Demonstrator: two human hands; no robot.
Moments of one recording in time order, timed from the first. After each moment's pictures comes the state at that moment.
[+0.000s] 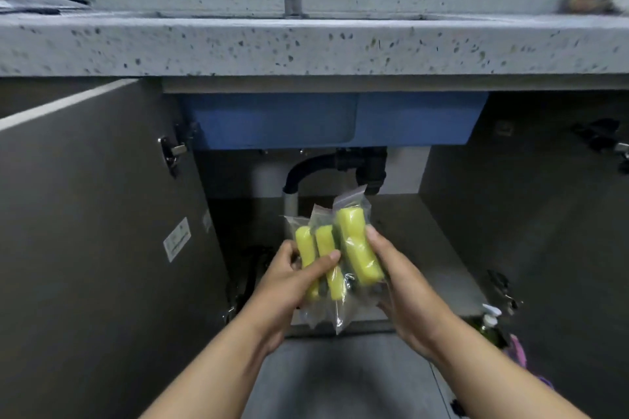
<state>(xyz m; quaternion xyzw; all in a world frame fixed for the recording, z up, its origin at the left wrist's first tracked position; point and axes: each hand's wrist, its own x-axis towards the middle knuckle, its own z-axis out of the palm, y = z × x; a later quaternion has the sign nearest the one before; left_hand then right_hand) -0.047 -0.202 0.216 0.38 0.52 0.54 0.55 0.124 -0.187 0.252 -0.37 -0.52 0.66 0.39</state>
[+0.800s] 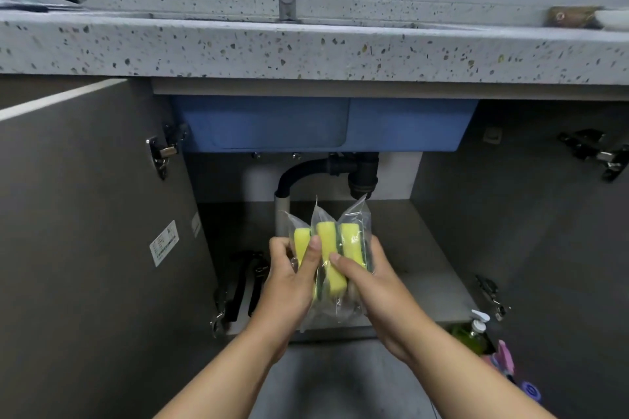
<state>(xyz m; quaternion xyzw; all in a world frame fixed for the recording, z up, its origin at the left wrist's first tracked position) -0.030 -0.202 0.214 0.44 0.56 0.57 0.42 0.115 -0.174 0.229 -0.40 -0.54 0.60 0.43</state>
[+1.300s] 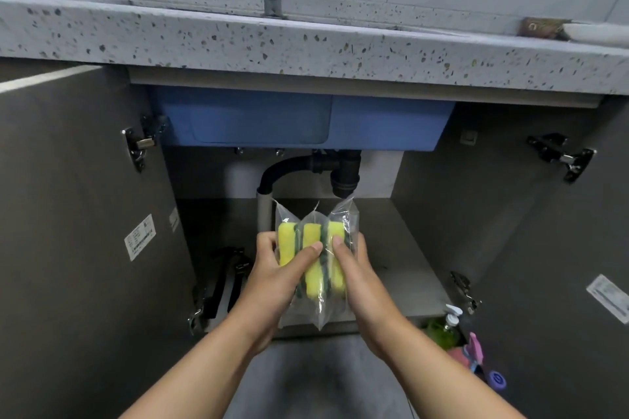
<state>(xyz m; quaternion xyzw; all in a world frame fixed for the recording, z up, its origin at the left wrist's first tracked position) -0.025 -0.191 0.204 0.38 0.49 0.60 0.50 0.119 -0.177 0.229 -0.43 -0.54 0.59 0.41</state>
